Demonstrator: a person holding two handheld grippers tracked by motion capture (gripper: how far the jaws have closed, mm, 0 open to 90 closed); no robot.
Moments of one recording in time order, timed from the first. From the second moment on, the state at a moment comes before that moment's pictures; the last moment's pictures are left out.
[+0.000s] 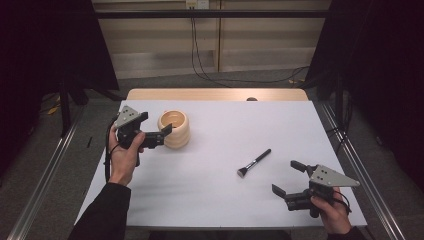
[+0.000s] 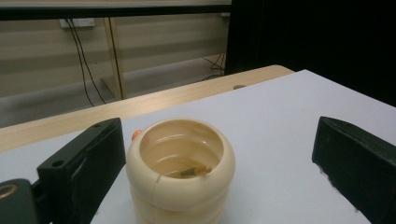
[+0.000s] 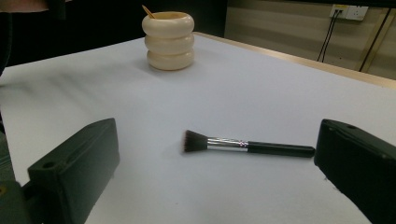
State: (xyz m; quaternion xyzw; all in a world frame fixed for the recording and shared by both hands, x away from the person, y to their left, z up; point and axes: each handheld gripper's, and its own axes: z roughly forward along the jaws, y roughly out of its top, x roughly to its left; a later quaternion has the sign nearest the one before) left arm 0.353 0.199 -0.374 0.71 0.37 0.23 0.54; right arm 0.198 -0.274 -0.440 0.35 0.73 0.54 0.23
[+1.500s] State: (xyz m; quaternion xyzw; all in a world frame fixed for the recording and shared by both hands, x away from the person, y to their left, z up) left arm 0.254 0.225 -0.415 0.72 0.37 0.24 0.54; right arm 0.198 -0.274 -0.440 0.35 0.73 0.54 0.24
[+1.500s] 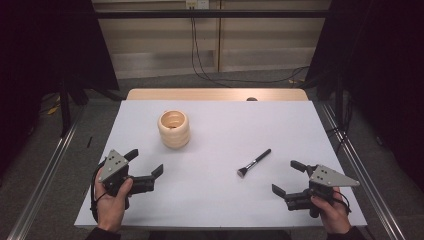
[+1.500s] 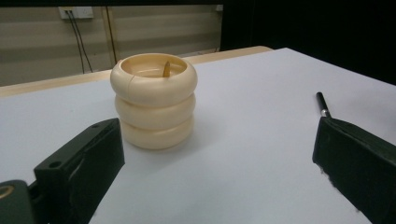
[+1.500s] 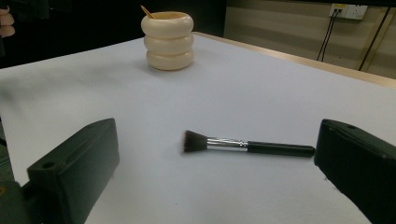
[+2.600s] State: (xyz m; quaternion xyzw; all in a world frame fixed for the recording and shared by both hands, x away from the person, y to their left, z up) left arm 0.223 0.232 -0.425 0.71 0.37 0.23 0.55; right arm 0.215 -0.280 -0.436 0.36 0.73 0.53 0.24
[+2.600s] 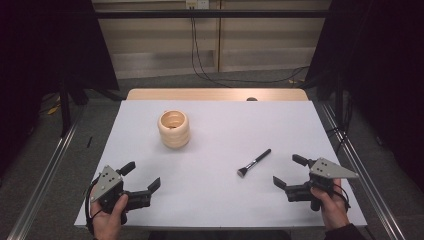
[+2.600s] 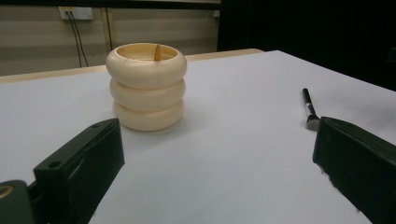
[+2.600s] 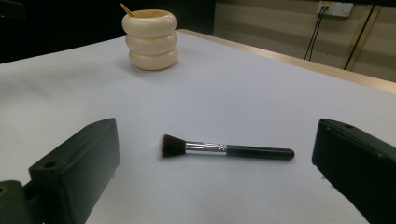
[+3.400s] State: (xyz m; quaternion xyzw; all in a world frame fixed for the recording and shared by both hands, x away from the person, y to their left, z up) left arm 0.216 0.226 -0.425 0.72 0.36 0.23 0.55; right arm 0.284 -0.261 -0.413 0.33 0.77 0.50 0.20
